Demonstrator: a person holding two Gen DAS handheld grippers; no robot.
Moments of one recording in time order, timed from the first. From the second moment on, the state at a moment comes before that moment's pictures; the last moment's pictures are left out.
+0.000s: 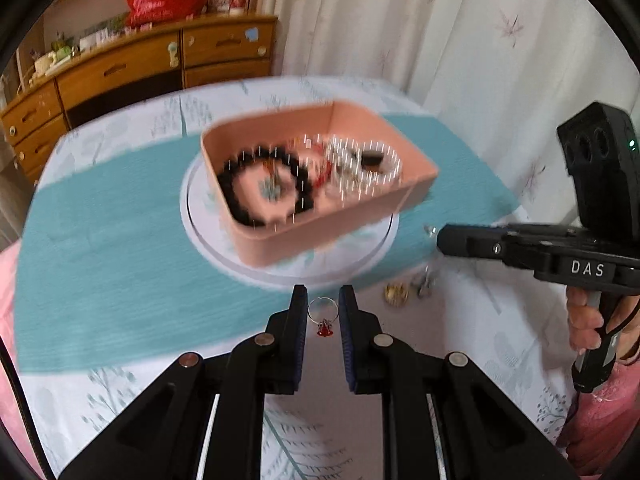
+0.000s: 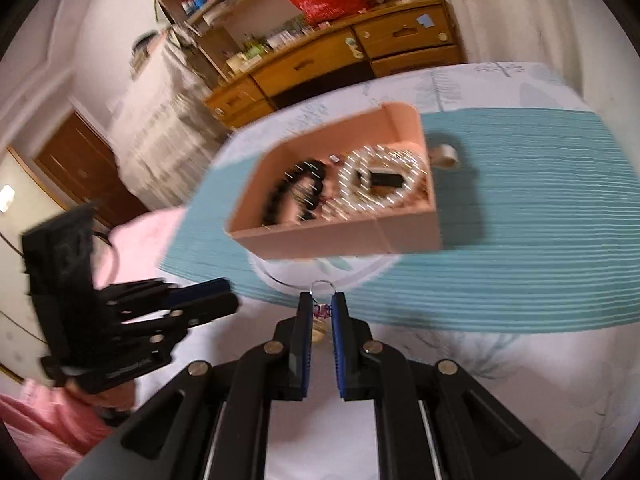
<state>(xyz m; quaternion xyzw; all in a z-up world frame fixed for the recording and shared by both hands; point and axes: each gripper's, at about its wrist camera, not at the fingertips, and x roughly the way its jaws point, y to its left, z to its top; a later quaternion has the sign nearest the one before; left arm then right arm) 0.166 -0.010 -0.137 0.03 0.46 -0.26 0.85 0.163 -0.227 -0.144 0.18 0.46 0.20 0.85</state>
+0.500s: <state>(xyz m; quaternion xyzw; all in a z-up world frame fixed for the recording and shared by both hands) 0.229 -0.018 -0.078 0.01 0.39 -0.23 0.89 0.210 -0.241 -0.098 0.26 0.39 0.18 0.86</state>
